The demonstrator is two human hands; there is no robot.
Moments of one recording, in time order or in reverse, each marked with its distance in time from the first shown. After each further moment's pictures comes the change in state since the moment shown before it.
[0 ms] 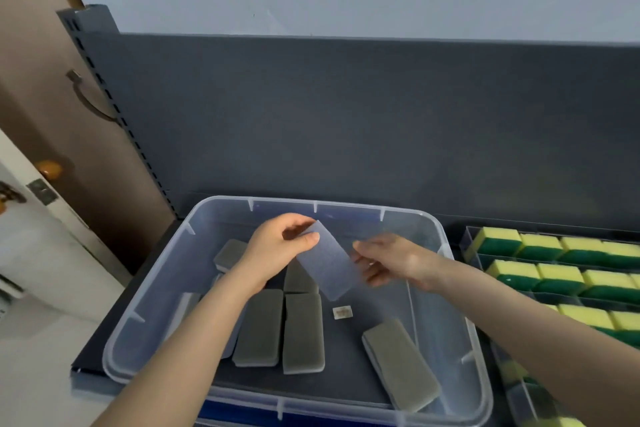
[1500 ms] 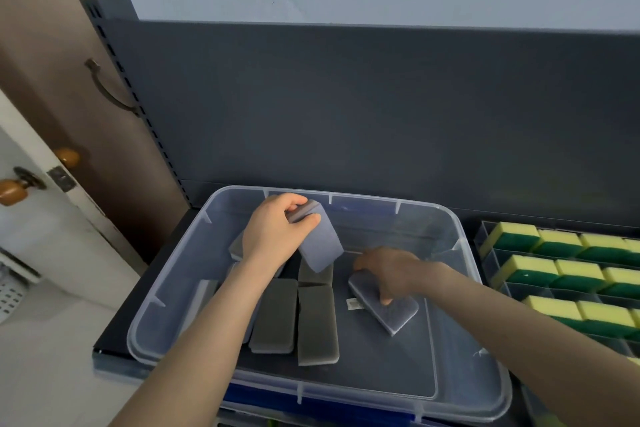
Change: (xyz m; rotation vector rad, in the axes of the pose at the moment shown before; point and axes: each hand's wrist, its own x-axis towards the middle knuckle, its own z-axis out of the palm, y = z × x) left_hand 0.001 -0.002 -0.012 0.335 0.297 0.061; right_hand 0.038 0.029 0.015 -1.262 -0.153 -0.138
